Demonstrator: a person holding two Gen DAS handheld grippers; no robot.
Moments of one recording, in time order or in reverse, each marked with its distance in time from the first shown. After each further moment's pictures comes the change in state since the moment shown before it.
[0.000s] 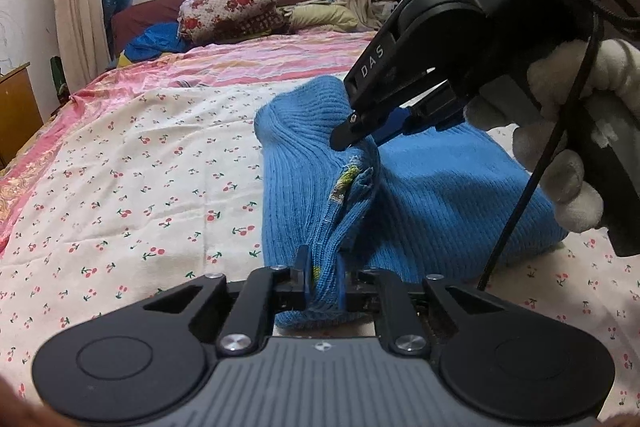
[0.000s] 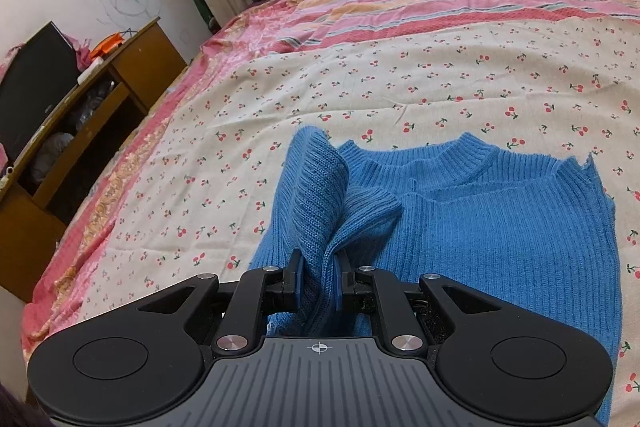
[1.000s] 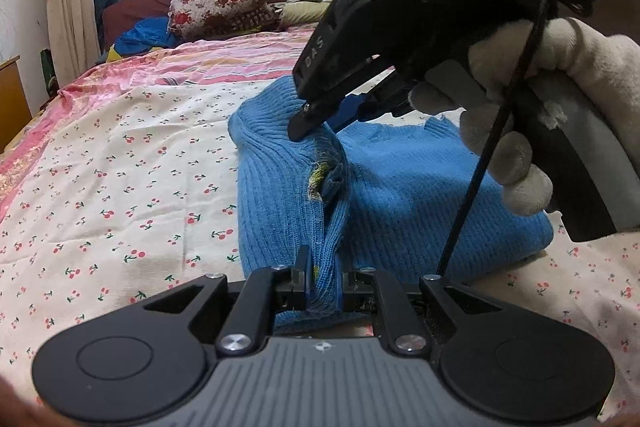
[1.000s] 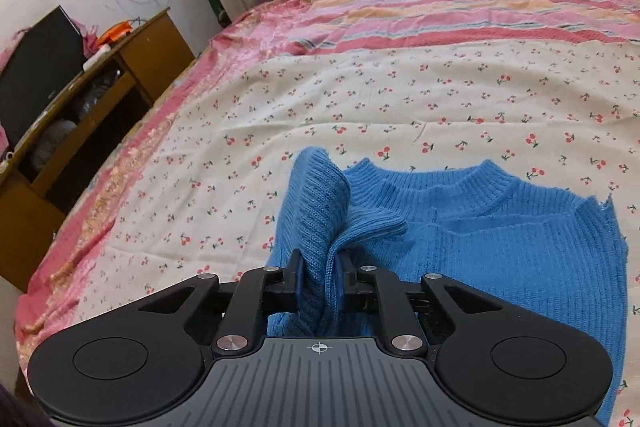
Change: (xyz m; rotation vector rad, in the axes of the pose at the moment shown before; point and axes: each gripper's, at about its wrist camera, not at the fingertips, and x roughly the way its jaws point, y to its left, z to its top) left arm 0.002 -0.004 0.009 -0.015 0.018 -0.046; right arm 0.007 0.015 0.018 -0.057 0.001 0.000
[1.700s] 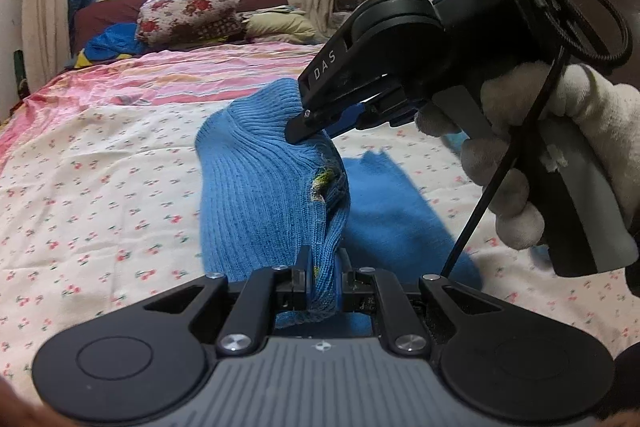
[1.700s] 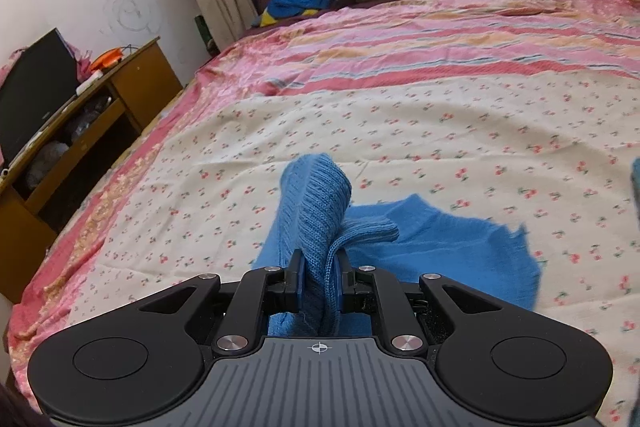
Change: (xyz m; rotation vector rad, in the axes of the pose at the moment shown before) left arm 0.002 -0.045 0.033 -0.008 -0.028 -0.113; right arm -0.055 -0.045 0.008 -0.006 -0.085 -0.046
